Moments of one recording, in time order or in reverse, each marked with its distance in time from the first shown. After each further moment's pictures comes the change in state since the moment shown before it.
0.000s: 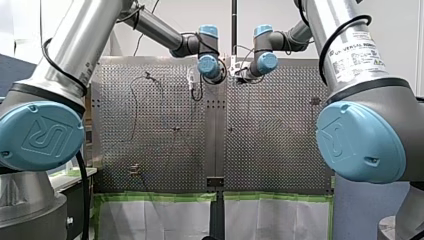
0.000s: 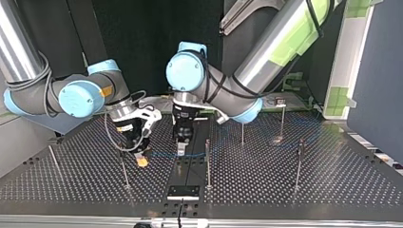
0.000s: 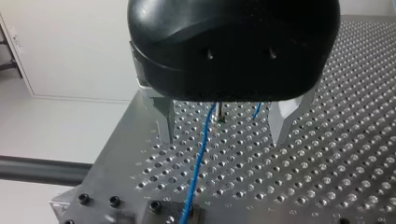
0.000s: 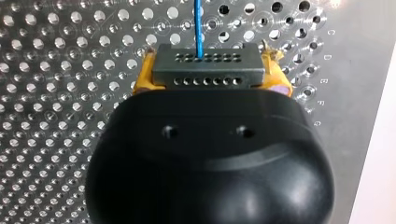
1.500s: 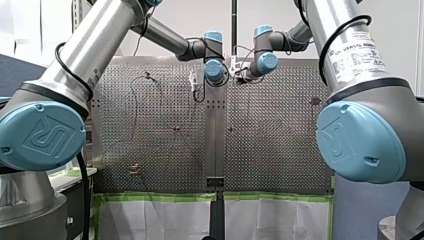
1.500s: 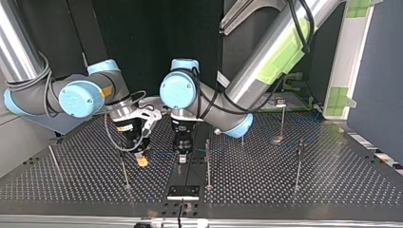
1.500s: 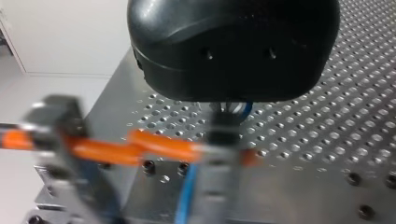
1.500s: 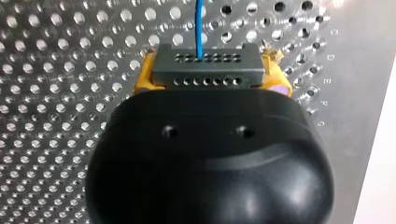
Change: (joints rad) left arm 0.008 -0.098 0.129 -0.021 -0.075 0.030; right arm 0.001 0.001 0.000 0.004 -0.003 0.008
